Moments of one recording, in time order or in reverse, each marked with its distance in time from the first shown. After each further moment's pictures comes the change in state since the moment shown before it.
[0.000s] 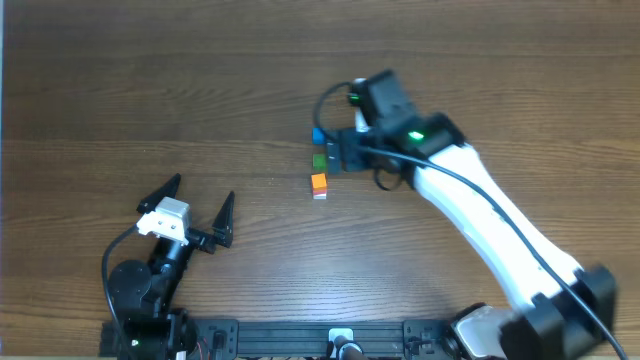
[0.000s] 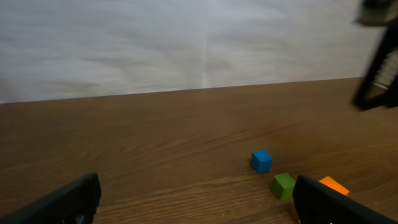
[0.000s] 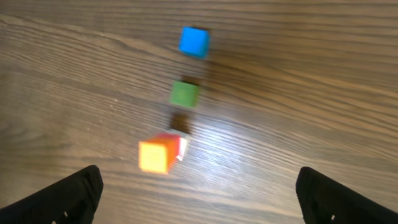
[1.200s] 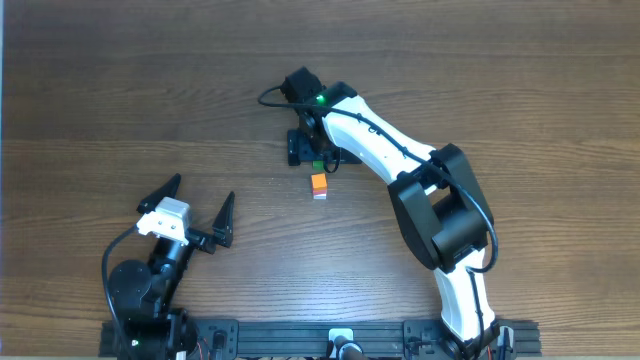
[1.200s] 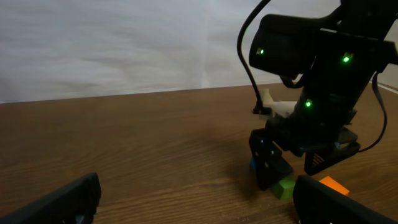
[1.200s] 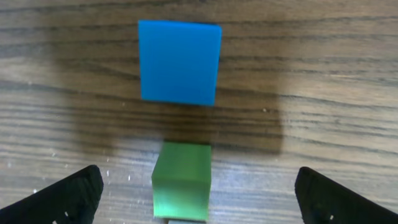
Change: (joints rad) left arm 0.000 0.000 0.000 0.000 0.000 0.000; right arm 0.072 0.588 0.311 -0.068 0.059 0.202
